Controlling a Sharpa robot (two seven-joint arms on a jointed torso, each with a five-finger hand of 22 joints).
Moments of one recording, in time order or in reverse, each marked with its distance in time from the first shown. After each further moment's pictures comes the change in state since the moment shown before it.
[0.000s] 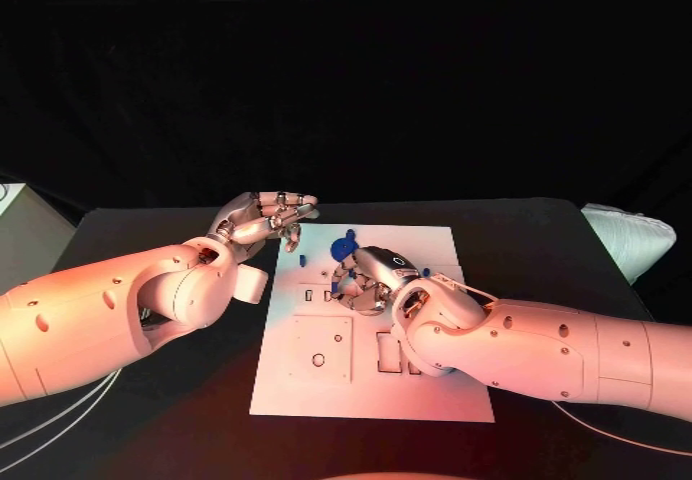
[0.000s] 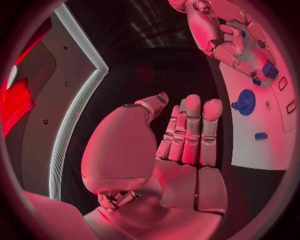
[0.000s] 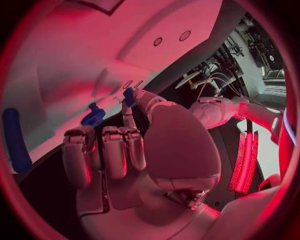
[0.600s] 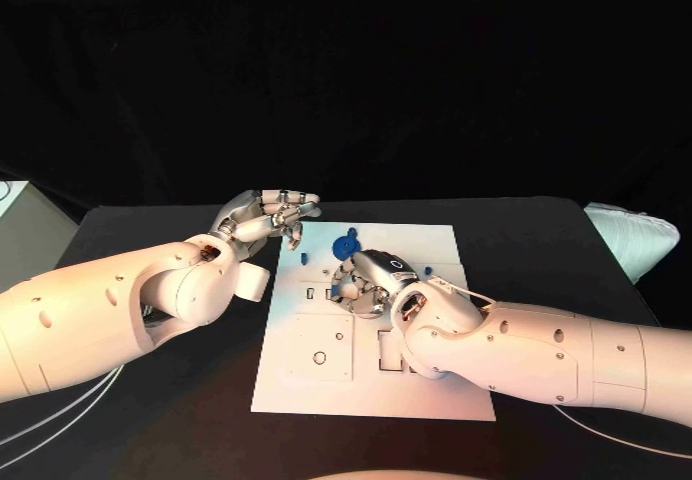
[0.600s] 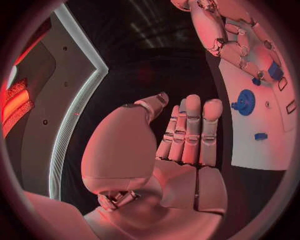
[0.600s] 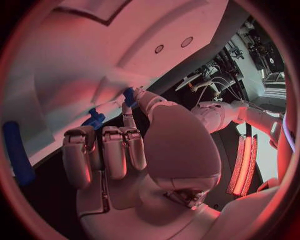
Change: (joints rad) left arm 0.000 -0.002 0.000 0.001 -0.002 0.000 -0.003; left_hand 0.000 0.000 0.000 0.000 0.000 0.000 0.000 0.000 0.000 0.000 0.000 0.000 0.000 0.000 0.000 0.000 0.000 0.000 0.000 0.000 0.000 0.000; right arm -0.017 0.018 0.000 -0.018 -0.032 0.006 -0.006; right_hand -0.005 -0.005 0.000 0.000 0.000 -0.002 0.000 -0.001 0.003 0.000 0.000 0.000 0.000 0.000 0.000 0.000 0.000 0.000 0.000 0.000 0.000 0.001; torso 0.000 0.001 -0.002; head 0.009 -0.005
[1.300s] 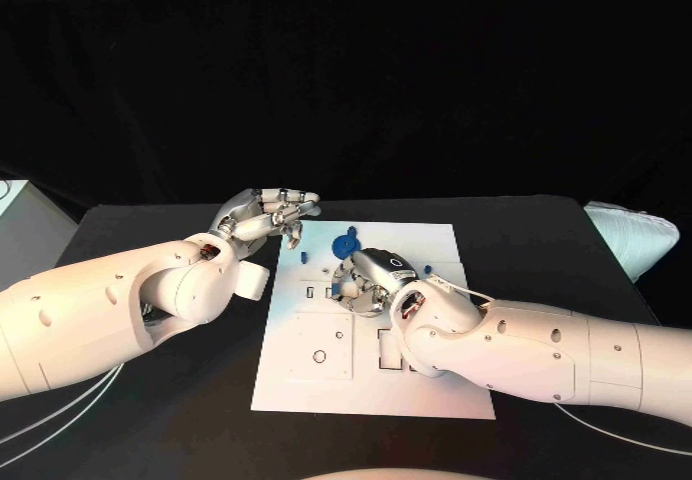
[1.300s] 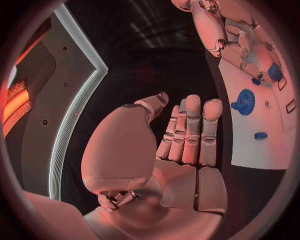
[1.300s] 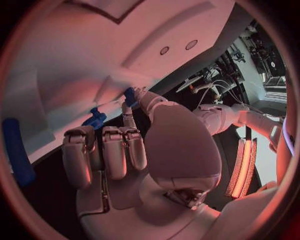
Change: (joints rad) left arm 0.000 0.000 0.000 -0.002 -0.001 0.001 -0.003; left_hand 0.000 0.000 -0.003 -0.003 0.000 0.004 -0.004 0.000 0.001 0.000 0.000 0.004 0.001 0.000 0.000 0.004 -0.001 0.000 0.000 0.000 0.000 0.001; right arm -0.003 0.006 0.000 -0.014 -0.034 0.003 -0.012; right_hand -0.013 -0.013 0.000 0.000 0.000 -0.008 0.001 0.000 -0.001 0.000 0.000 0.000 0.000 0.000 0.000 0.000 0.000 0.000 0.000 0.000 0.000 0.000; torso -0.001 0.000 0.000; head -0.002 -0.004
